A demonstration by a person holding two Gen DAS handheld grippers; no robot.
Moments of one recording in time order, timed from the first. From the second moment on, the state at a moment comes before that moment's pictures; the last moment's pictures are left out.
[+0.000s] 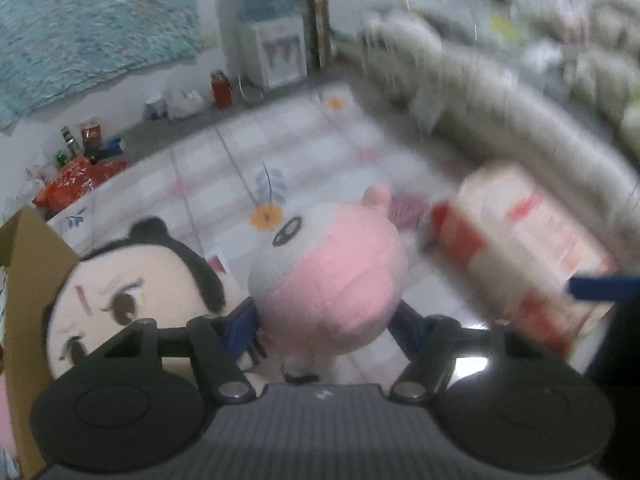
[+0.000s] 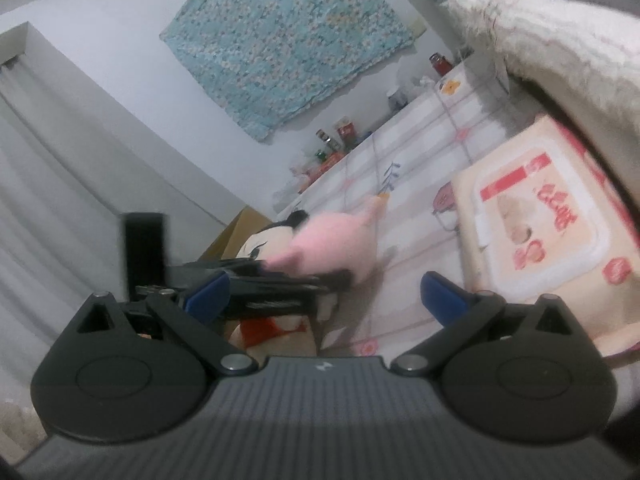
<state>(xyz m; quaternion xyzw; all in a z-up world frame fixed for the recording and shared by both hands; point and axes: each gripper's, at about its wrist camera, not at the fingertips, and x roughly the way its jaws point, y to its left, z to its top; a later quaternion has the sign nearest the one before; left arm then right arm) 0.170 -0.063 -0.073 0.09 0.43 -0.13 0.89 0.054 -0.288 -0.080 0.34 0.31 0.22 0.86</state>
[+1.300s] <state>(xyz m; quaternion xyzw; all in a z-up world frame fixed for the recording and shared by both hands) 0.115 0.077 0.000 -0.11 0.33 -0.05 0.93 0.176 -0.164 -0.120 0.10 0.50 0.18 0.84</state>
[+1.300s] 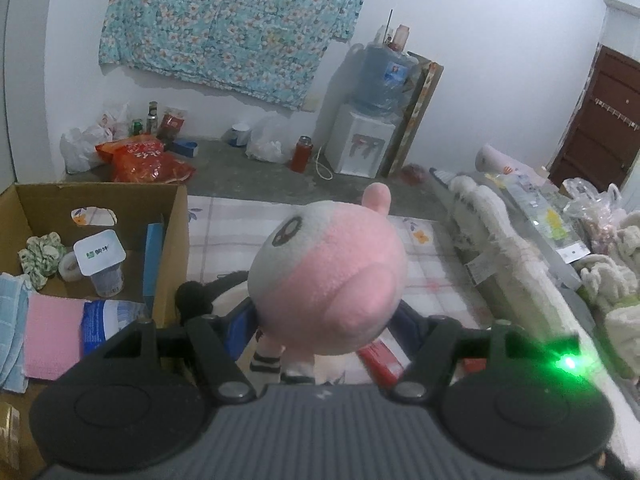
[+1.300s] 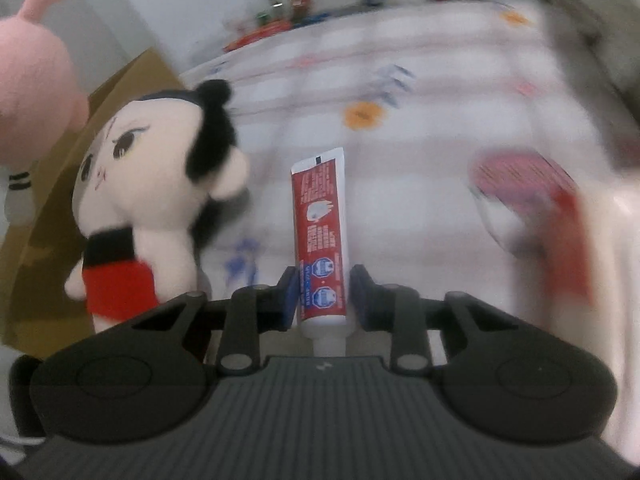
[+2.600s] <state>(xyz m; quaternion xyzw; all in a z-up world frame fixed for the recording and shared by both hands) 0.082 0.251 -0.099 -0.02 0.57 0.18 0.80 0.106 -0.176 -0.115 0.14 0.52 0.15 0.83</state>
